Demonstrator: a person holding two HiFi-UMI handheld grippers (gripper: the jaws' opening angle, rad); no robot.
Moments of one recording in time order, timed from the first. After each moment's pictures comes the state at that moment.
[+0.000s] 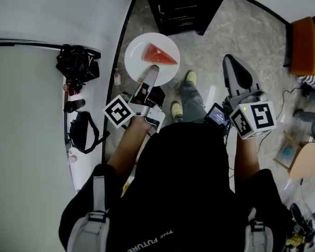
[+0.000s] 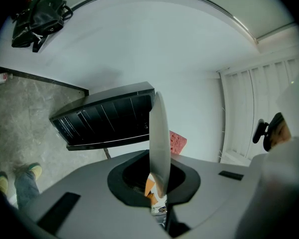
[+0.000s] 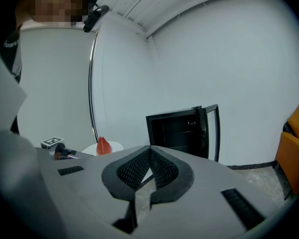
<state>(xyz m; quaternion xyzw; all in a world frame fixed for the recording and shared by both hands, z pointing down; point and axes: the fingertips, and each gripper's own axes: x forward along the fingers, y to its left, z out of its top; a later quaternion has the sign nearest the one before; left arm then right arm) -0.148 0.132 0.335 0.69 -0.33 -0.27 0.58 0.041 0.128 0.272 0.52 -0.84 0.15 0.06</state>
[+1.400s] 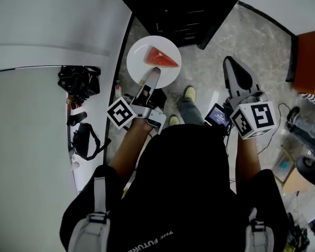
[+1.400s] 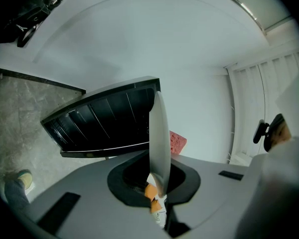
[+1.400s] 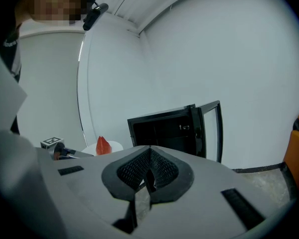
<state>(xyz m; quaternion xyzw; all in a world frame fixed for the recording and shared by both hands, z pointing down) -0.082 -0.006 0.334 0.69 -0.35 -0.26 0.58 0.109 -0.019 0.281 0.50 -0.85 0.17 0.05</state>
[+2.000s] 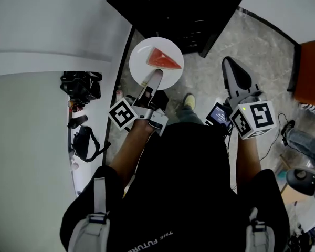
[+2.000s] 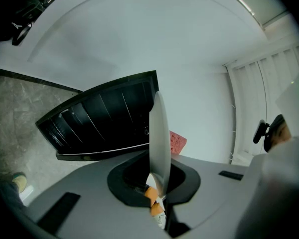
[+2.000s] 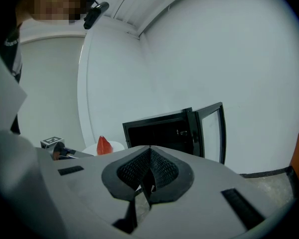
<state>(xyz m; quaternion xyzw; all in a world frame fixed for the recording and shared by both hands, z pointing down) -0.046 -0.043 0.328 0.69 -0.36 -0.27 0.57 0.137 -0.063 0.282 0.49 -0.86 0.17 0.04</state>
